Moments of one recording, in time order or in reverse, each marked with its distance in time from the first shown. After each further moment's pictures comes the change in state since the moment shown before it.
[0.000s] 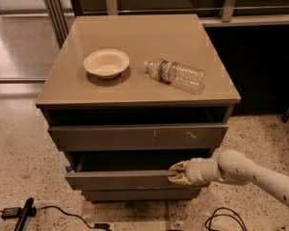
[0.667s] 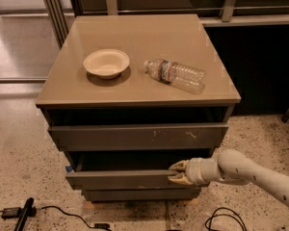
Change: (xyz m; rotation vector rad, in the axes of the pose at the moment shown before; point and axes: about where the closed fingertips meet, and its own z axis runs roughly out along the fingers) arm 0.000 0.000 0.000 0.000 0.000 0.000
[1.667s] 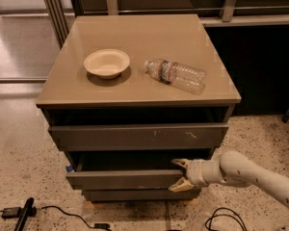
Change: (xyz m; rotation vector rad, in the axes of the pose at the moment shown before) arm 0.002 0.007 -0.004 -0.006 -0.009 0.007
